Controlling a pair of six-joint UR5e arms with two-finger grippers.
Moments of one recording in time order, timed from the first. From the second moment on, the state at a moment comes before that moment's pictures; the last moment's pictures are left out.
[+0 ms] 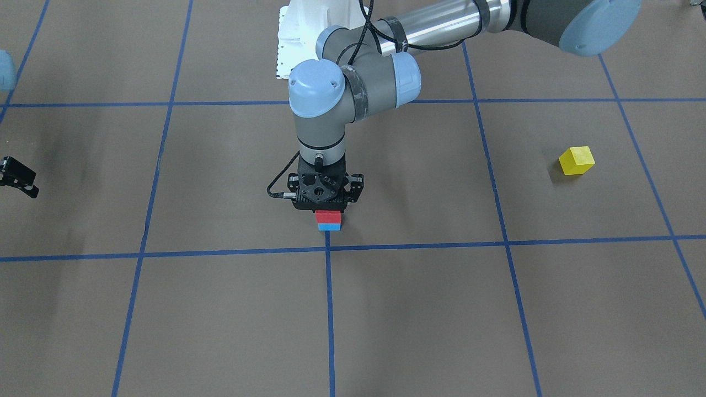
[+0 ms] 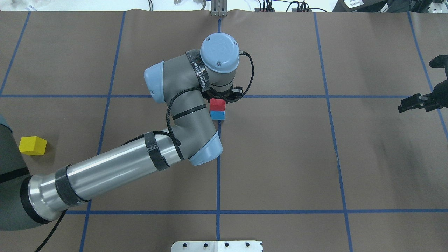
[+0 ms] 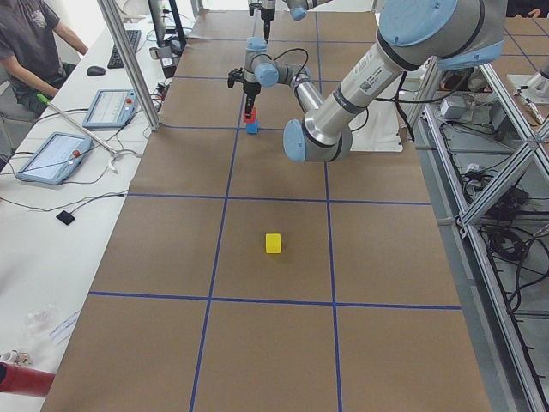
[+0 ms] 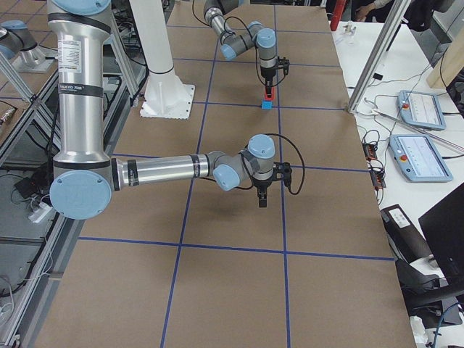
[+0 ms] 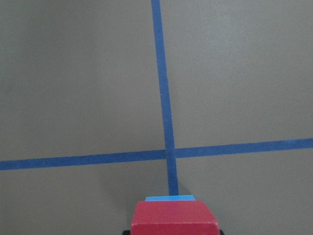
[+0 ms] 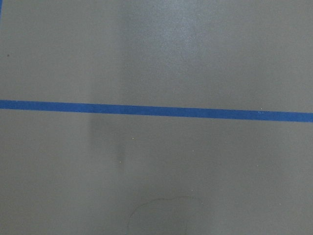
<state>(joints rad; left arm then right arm) -0.58 -2.60 -1.27 -1.60 -1.79 -1.08 1.14 -1.61 1.68 -1.11 2.22 0.62</state>
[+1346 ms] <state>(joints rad) -0.57 -2.59 -1.27 -1.60 -1.80 -1.09 1.13 -1.60 1.67 -1.11 2.22 0.62</state>
